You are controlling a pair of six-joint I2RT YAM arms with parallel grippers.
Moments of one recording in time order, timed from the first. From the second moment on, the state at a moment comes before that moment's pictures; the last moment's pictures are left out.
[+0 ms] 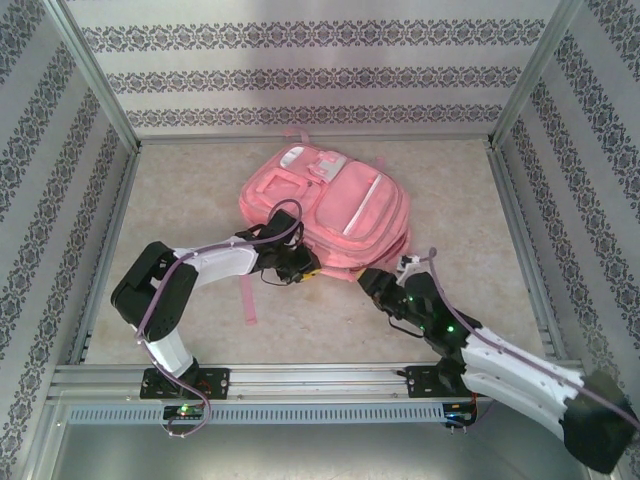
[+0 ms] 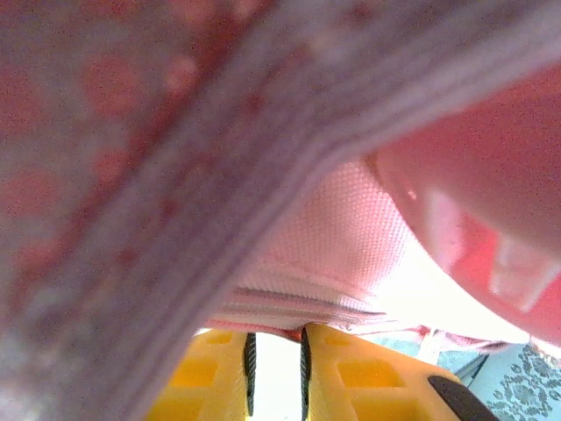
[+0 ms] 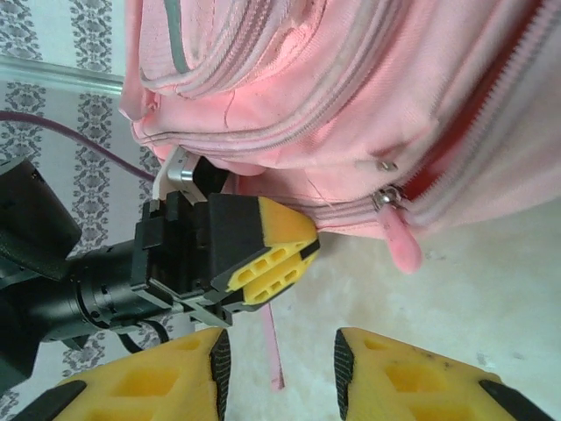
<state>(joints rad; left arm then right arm) -0.61 1.72 0.97 -0.26 0.41 -1.12 0.72 0.69 0.18 0.11 -0.05 1.32</state>
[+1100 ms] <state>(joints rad) -0.62 1.73 0.99 -0.26 0.42 -1.12 0.59 1.21 0.25 0.43 -0.23 1.33</state>
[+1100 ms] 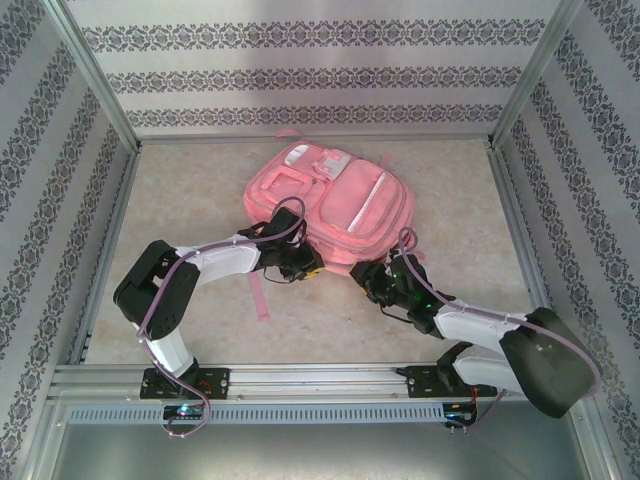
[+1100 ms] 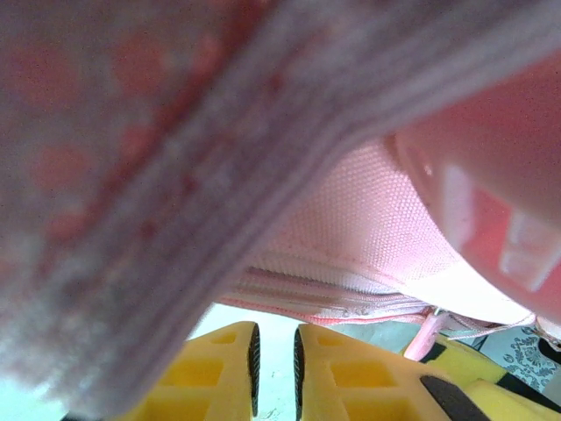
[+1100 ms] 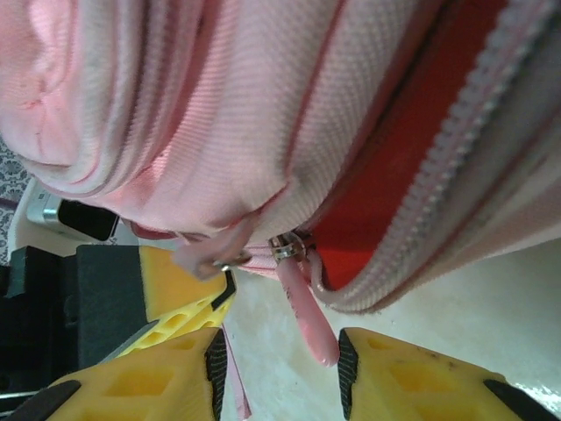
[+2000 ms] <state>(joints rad) -0.61 1.73 0.99 -0.26 0.42 -1.11 0.59 1.31 0.27 0.51 -0.23 1.39</state>
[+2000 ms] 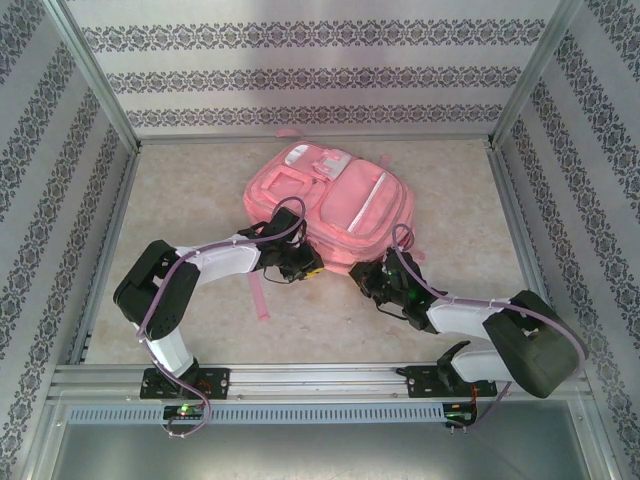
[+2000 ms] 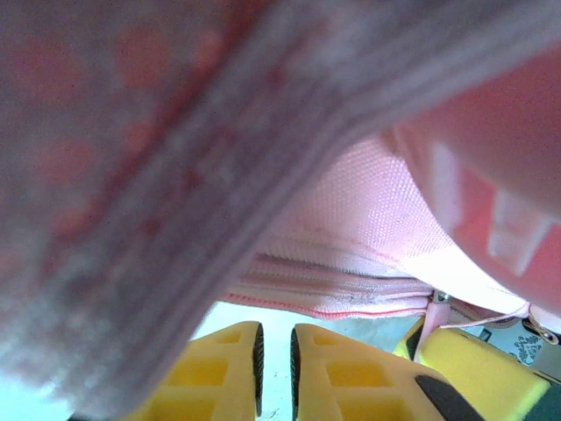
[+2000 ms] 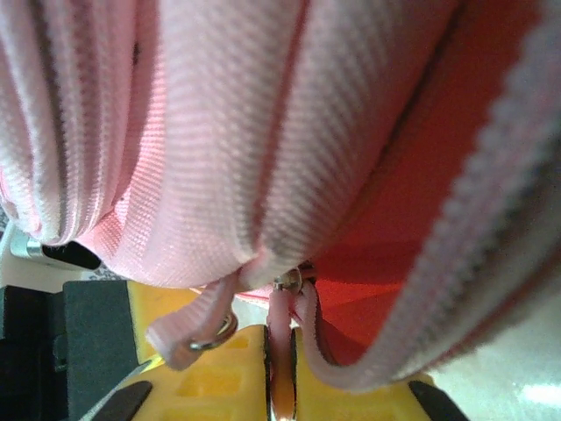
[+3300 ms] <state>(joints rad) -0.24 1.62 1.04 -0.52 0.43 -0.92 0.72 1.36 0.59 0.15 -0.35 1.12</state>
